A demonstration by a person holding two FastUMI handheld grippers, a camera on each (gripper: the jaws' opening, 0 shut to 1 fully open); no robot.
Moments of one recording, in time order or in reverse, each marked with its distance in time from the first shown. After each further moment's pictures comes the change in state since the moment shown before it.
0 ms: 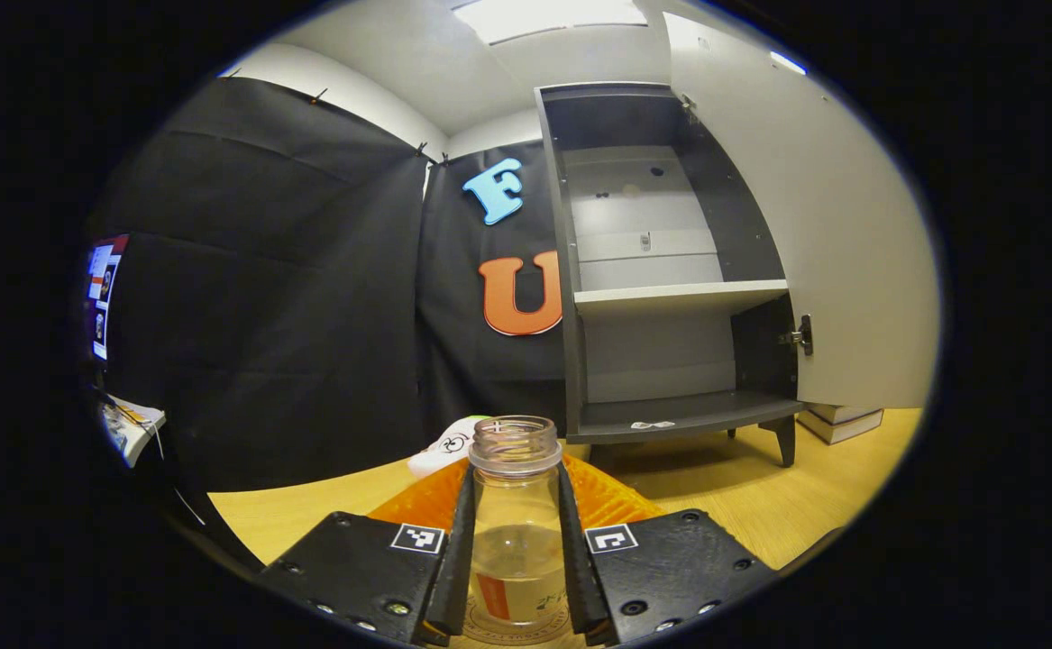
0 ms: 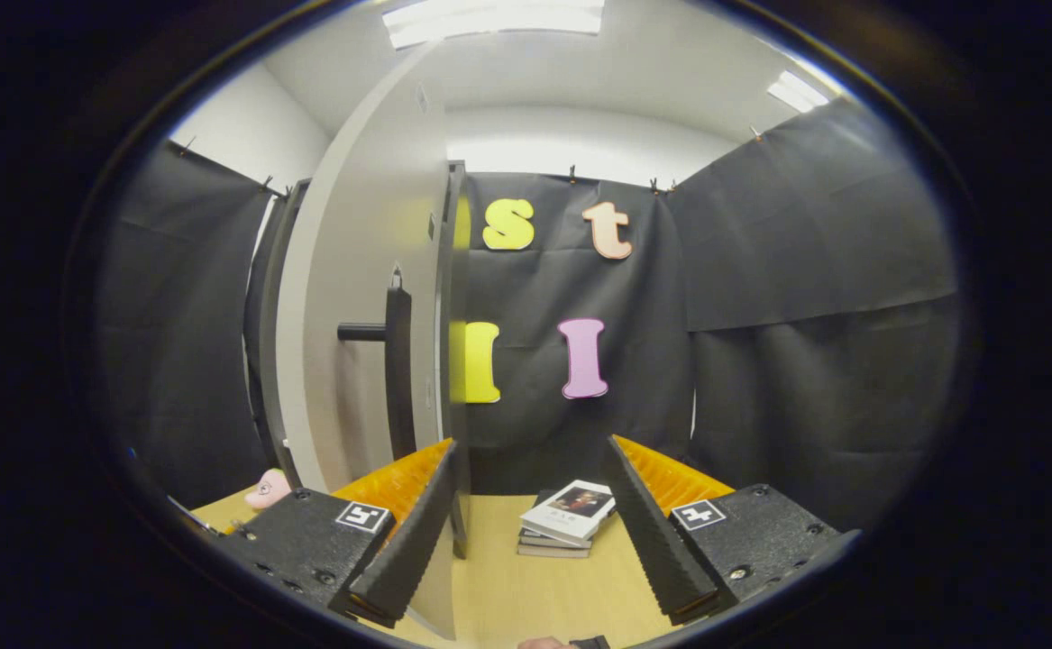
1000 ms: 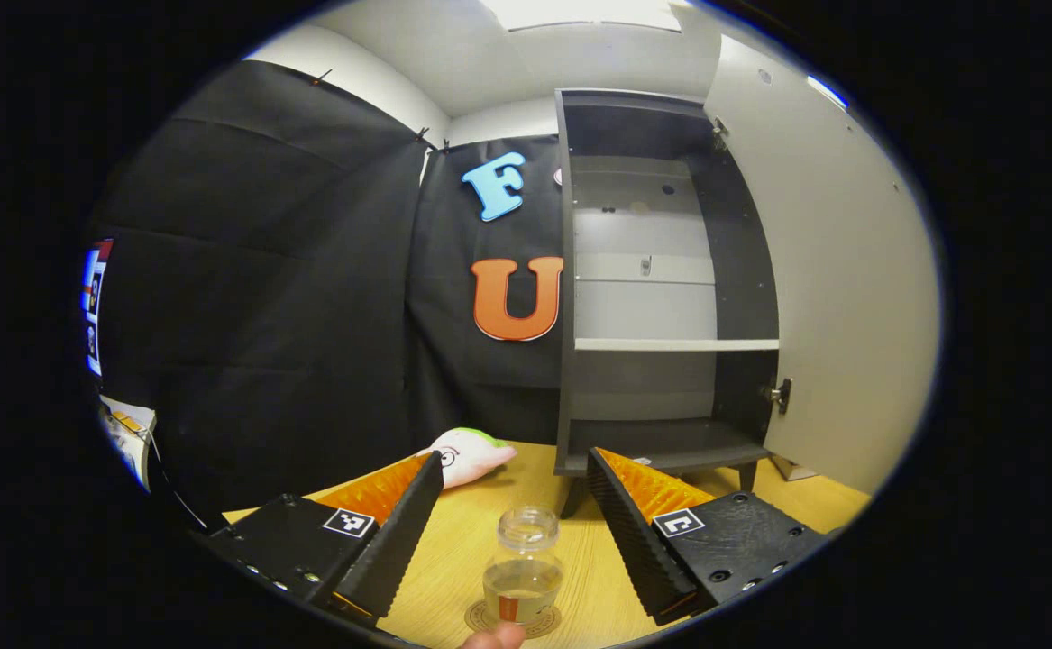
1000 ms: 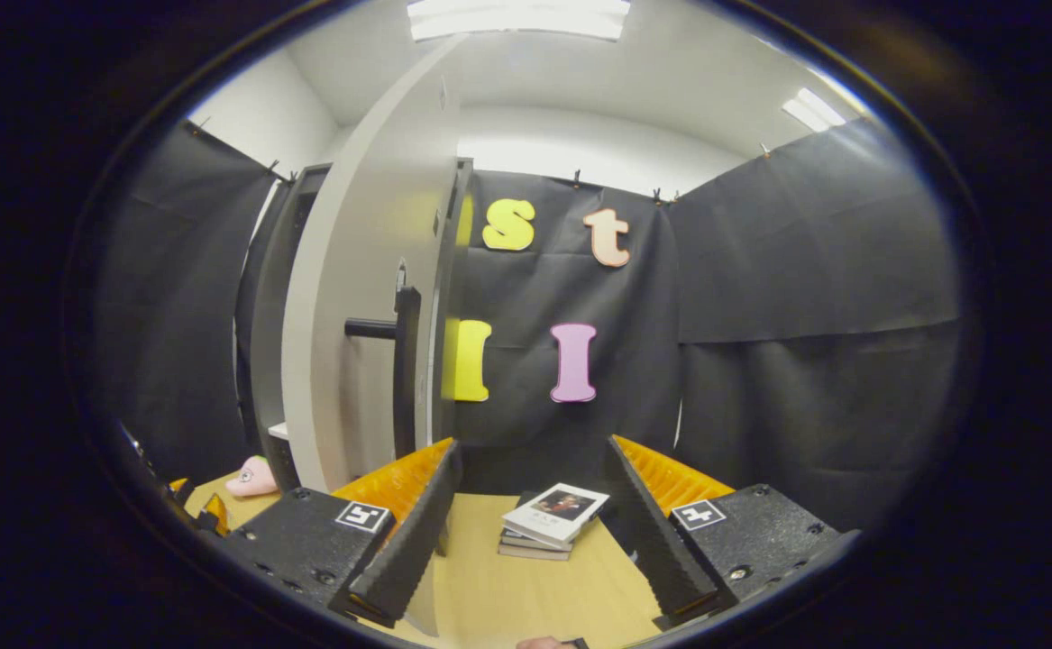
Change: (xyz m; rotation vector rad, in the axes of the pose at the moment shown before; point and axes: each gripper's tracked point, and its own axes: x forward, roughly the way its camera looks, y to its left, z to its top) left arm -0.004 0.012 0.102 -0.073 0.079 -0.074; right arm -0.002 -0.001 0.000 -0.054 0.009 -0.044
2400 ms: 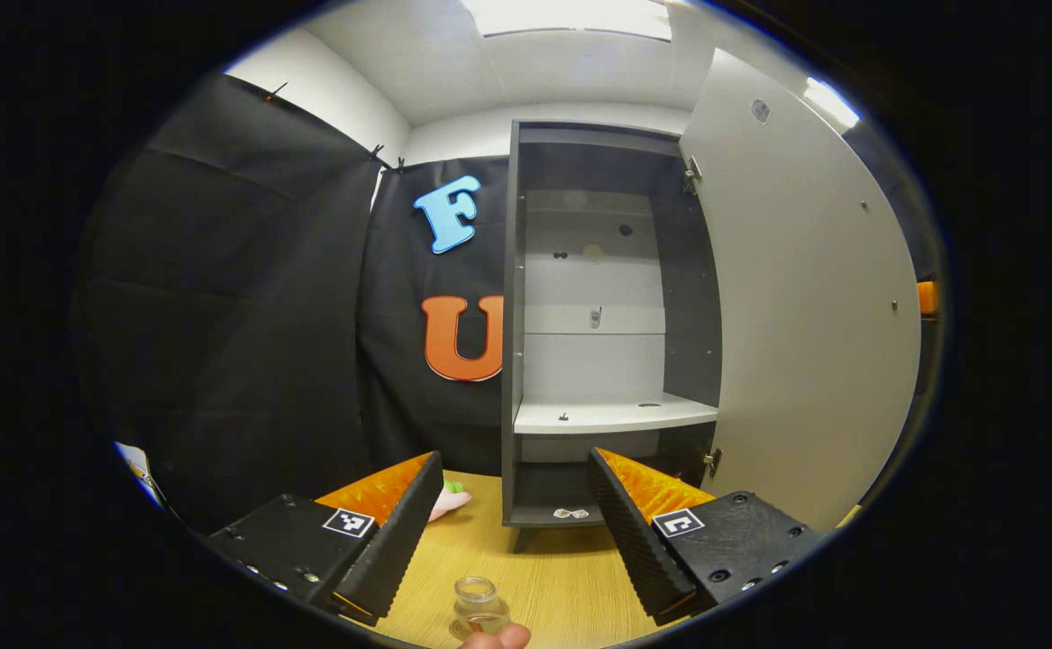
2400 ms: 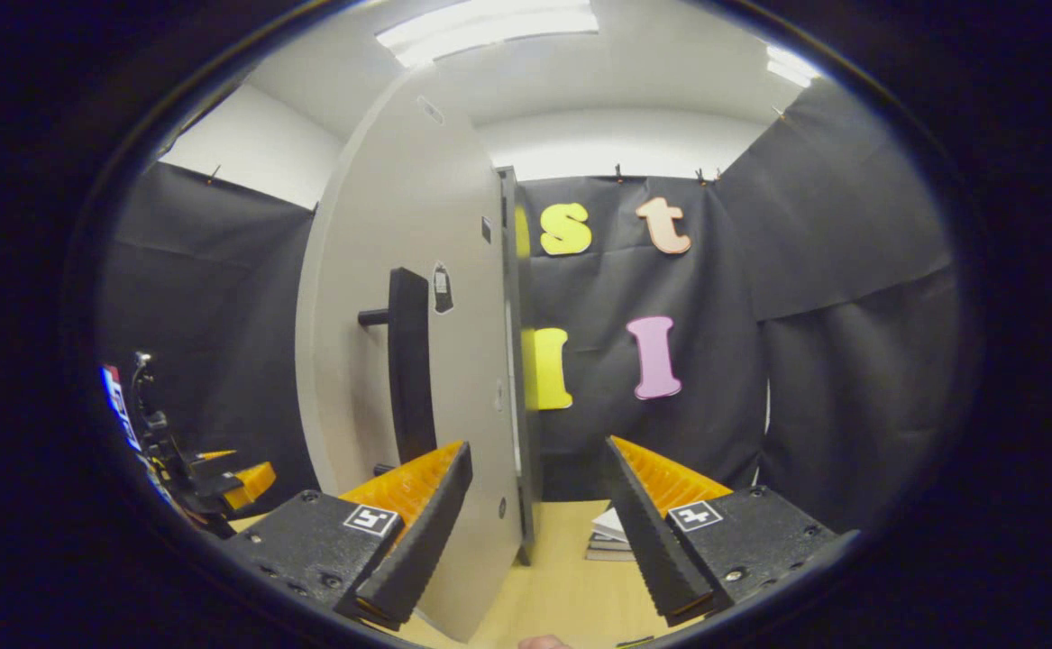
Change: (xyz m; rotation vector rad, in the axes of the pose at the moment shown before) left arm -0.012 -0.039 0.106 0.007 -0.008 -0.123; right arm 0.002 0.073 -0.017 0.175 -0.036 0.331
